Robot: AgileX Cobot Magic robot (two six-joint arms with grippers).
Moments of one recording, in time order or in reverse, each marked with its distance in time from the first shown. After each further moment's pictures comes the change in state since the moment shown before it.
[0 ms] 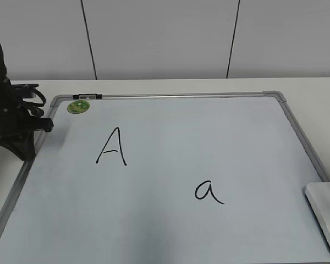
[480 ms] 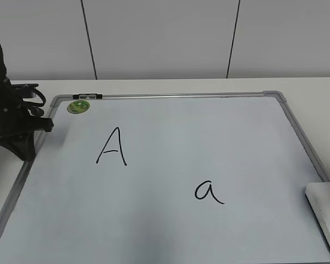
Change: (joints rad) left arm 0.000 0.000 0.000 -0.006 0.000 0.000; right arm 0.000 0.184 0.000 0.027 -0.127 -0.002
